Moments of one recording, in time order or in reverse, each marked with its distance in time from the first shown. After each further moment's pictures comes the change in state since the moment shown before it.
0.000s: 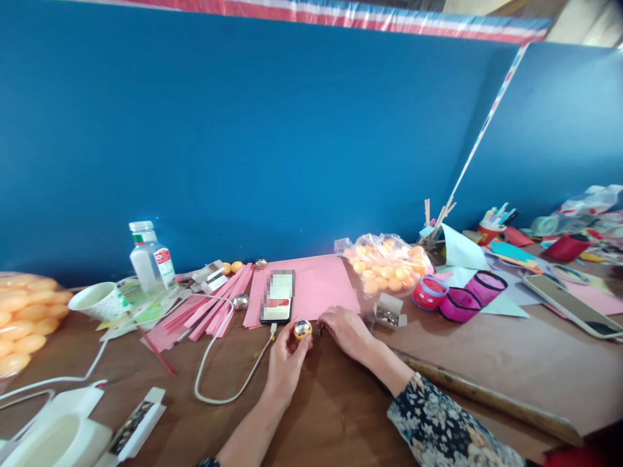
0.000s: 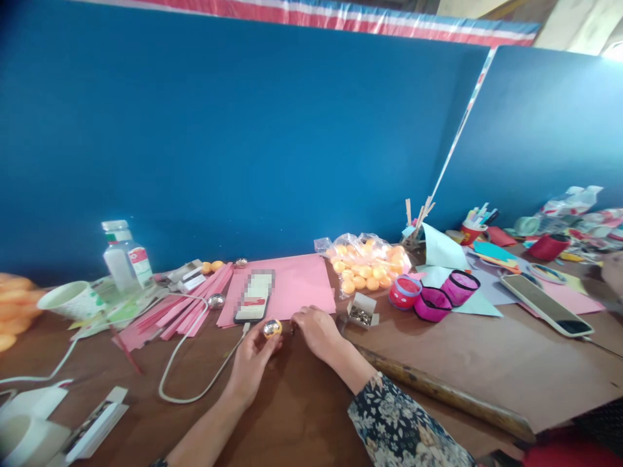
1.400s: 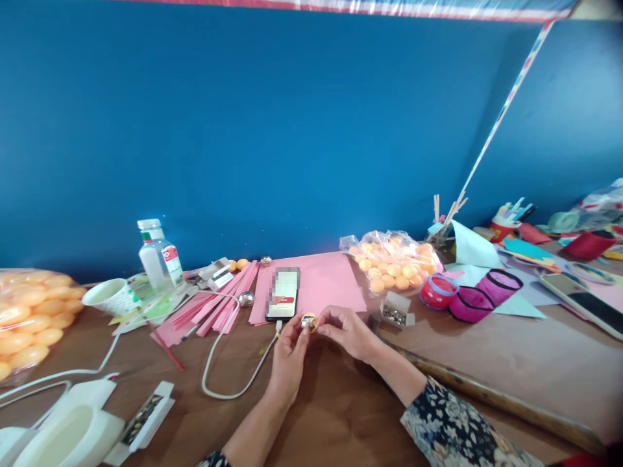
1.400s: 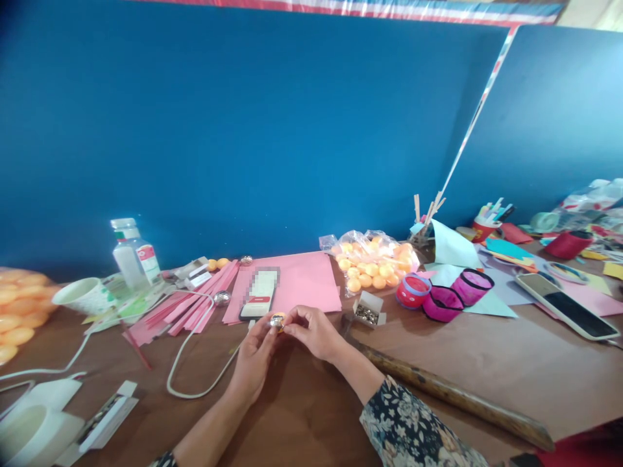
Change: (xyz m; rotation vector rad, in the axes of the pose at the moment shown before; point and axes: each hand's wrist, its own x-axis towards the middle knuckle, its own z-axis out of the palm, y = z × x) left_hand -0.003 0.009 0.003 -0.122 -0.043 0.011; right_hand -0.002 -0.027 -0.011 1.142 0.082 0.091
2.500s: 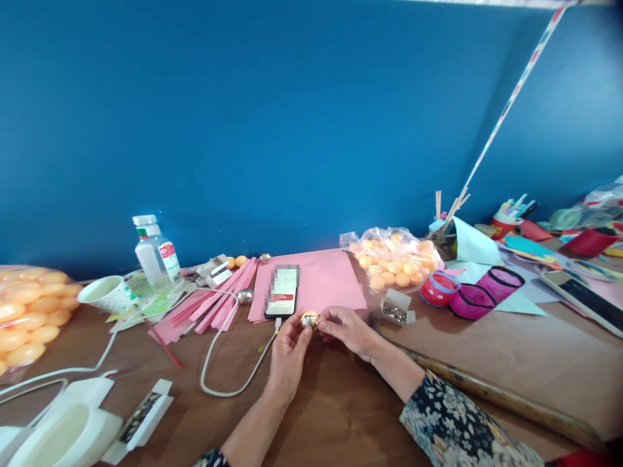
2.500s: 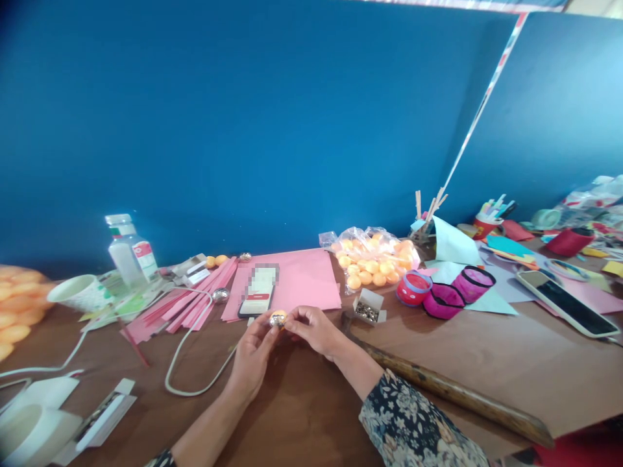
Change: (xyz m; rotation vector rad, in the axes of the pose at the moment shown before) left_hand -0.001 0.004 0.000 0.054 -0.010 0.047; right_hand 0.000 0.008 0.000 0.287 -0.021 0.208
